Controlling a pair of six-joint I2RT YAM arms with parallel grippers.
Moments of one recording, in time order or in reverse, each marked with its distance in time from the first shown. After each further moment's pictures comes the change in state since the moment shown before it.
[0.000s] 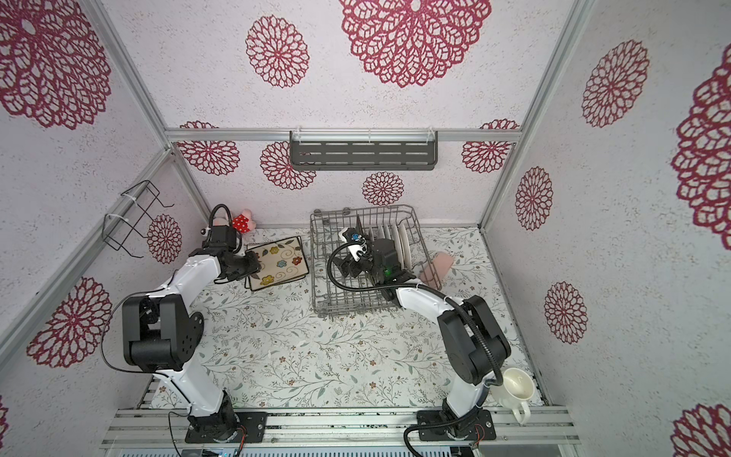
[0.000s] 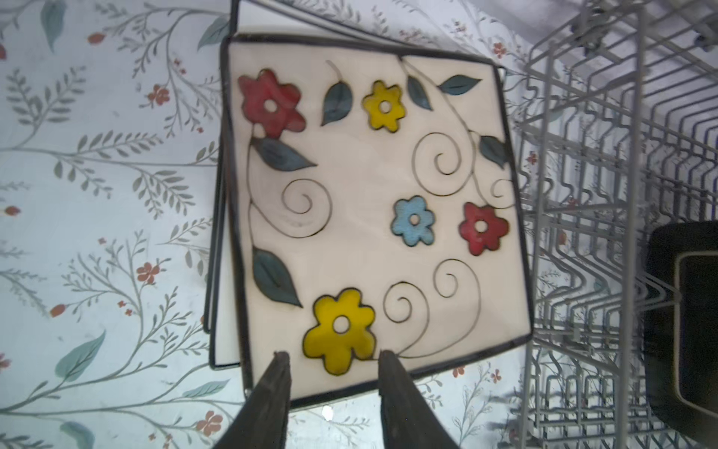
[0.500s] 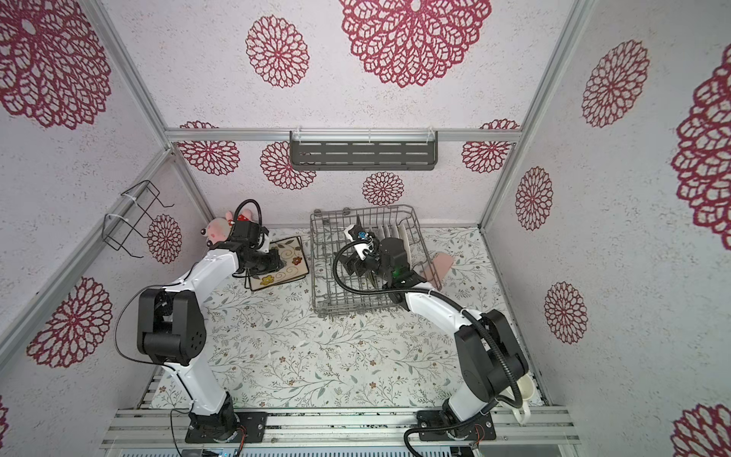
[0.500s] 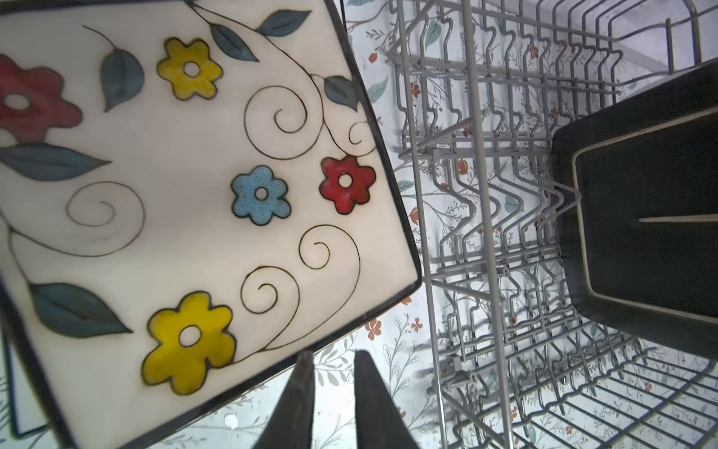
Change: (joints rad) left arm -0.118 0.069 0.069 -0.035 0.130 0.044; right arm -0.014 -0.127 -0.043 -0.039 0.012 -0.017
